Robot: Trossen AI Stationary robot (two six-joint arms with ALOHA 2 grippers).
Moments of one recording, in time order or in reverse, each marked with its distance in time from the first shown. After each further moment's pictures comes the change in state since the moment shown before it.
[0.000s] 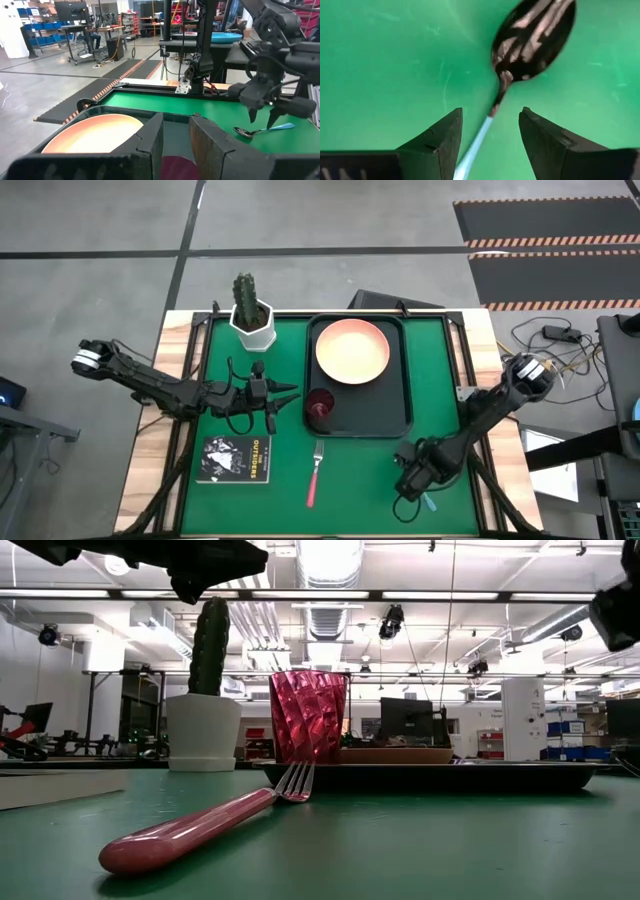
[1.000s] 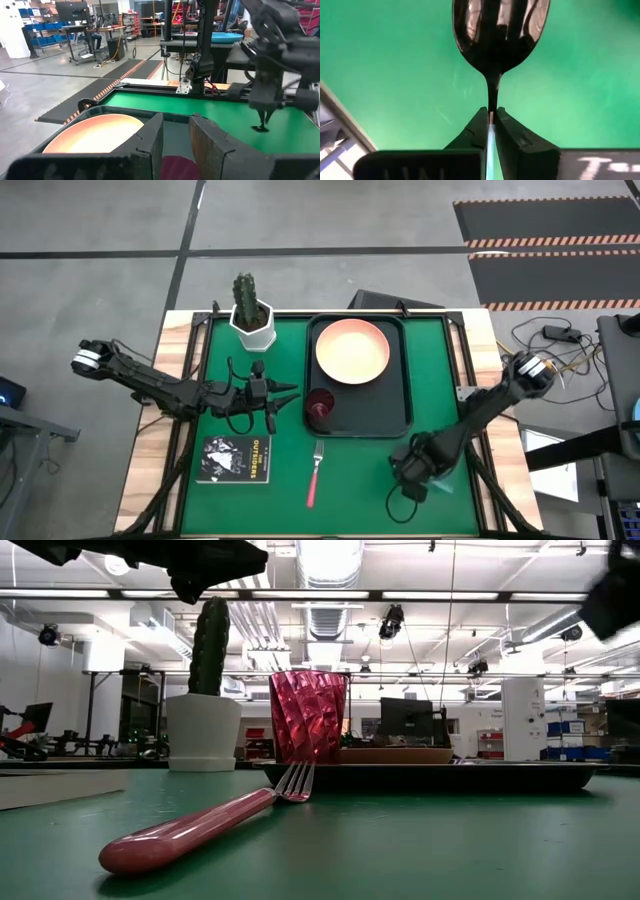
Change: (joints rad) left arm 0.000 0.000 0.000 0.000 -0.005 0.001; right arm -0.069 -0.034 0.032 -0.053 -0.137 -0.349
